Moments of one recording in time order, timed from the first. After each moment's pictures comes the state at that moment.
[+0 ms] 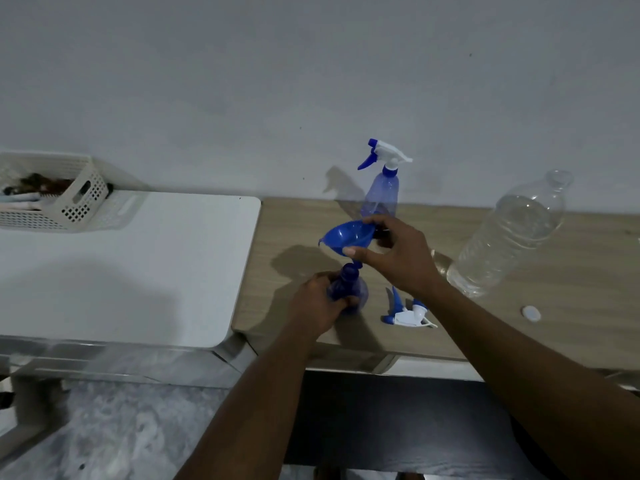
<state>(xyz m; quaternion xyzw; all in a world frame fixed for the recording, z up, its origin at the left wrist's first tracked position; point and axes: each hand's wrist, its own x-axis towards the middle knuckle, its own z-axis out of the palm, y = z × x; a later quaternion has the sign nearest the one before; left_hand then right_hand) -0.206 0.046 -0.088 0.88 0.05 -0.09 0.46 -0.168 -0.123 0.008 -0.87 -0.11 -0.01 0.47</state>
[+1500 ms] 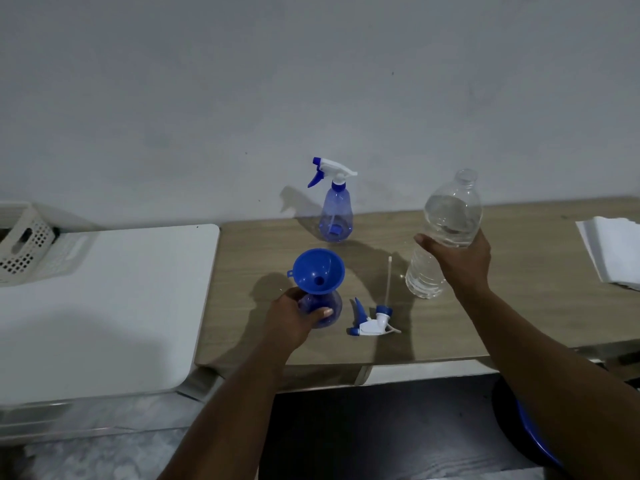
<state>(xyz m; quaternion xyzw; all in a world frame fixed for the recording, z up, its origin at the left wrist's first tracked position) -0.190 0.028 -0.106 0.82 0.06 -0.10 0.56 -0.151 -0.285 -0.024 -0.79 0.19 -0.20 0.55</state>
